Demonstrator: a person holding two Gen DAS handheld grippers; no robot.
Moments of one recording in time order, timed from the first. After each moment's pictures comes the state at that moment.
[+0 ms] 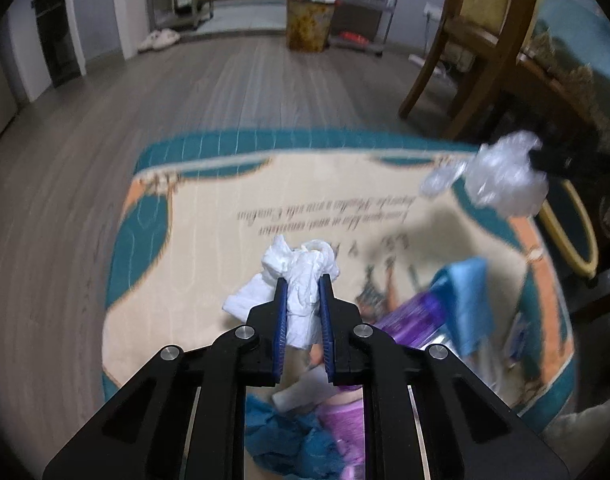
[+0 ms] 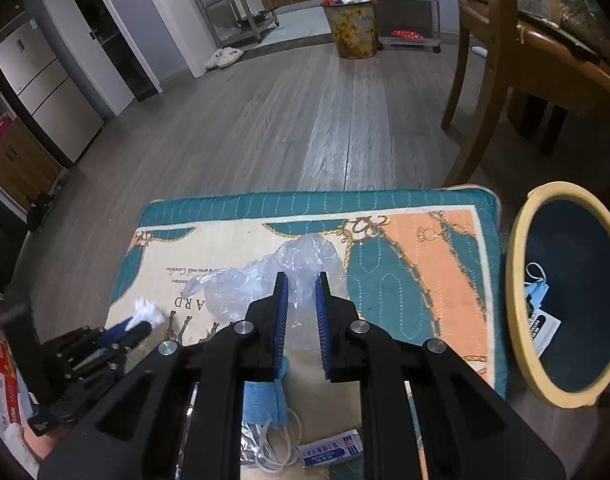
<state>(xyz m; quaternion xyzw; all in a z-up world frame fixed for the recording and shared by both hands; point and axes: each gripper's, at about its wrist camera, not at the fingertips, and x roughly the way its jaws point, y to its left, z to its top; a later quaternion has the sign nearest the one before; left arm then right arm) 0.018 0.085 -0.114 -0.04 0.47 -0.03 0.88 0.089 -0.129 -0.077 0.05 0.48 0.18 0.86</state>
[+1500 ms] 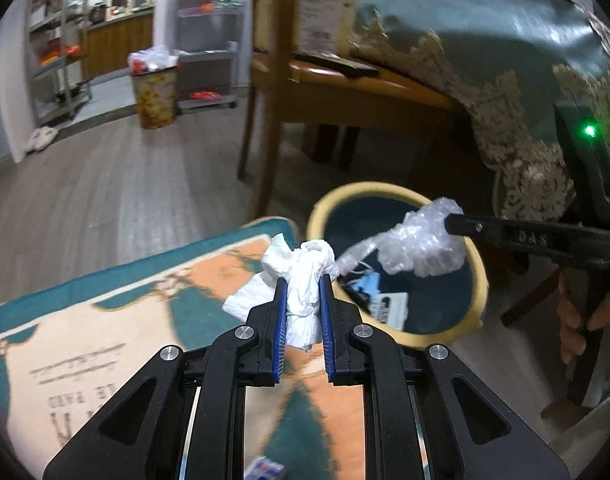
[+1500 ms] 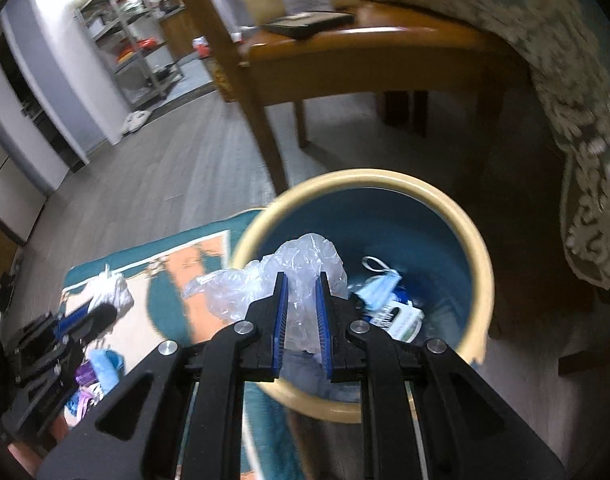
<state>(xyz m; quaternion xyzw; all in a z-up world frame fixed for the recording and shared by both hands) 0.073 -0.184 -0.068 0.02 0.39 -0.22 0.89 0.078 -0.381 -0.072 0.12 0.45 0.03 0.88</state>
